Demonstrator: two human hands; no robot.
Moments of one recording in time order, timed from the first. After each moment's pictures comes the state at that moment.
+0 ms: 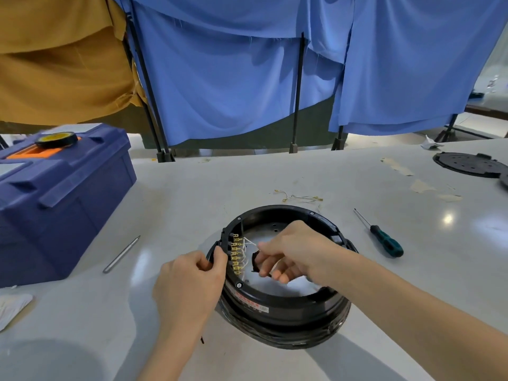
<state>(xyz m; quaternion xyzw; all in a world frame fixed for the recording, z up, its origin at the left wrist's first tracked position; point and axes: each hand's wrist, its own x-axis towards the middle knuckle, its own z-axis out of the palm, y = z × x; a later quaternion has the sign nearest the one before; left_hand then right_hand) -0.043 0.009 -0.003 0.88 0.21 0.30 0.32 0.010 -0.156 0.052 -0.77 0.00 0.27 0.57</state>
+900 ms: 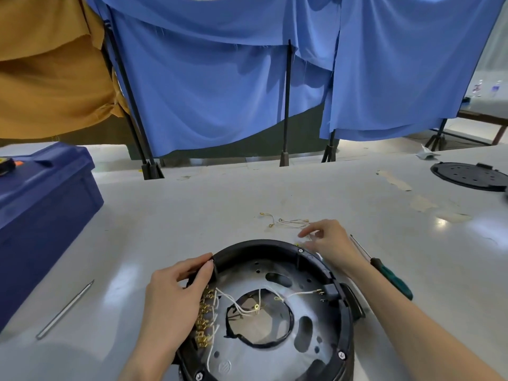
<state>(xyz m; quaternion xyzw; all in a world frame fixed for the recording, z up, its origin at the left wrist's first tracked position) 0.033 0.010 -0.006 0.82 0.10 0.20 0.53 0.167 -0.252 -0.023 -0.89 -0.03 -0.04 0.45</state>
